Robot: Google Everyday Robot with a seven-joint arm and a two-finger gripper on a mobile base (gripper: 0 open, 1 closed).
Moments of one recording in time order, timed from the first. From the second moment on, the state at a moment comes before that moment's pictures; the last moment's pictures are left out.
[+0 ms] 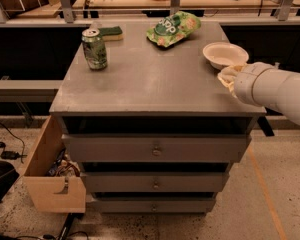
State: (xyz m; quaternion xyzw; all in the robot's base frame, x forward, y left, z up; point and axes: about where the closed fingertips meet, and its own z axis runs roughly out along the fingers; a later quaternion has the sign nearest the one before) arm 0.630 -0.219 0.885 -0.42 0.72 -0.13 0.54
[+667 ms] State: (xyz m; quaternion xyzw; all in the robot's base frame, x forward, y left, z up) arm 0.665 -0.236 0.904 -0.42 0.71 -0.14 0.55
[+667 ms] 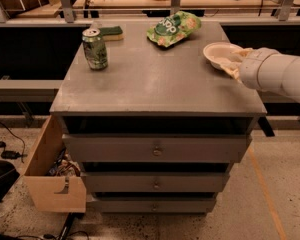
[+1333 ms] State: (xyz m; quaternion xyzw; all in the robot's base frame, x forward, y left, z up) arm 0.683 -0.248 0.912 -0.45 0.70 -0.15 0.53
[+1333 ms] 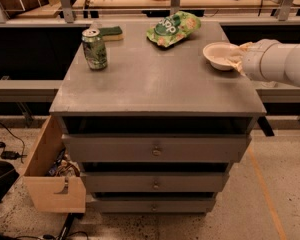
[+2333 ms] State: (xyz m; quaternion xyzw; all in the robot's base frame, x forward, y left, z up) arm 0.684 -0.243 0.911 -0.46 0.70 -0.15 0.53
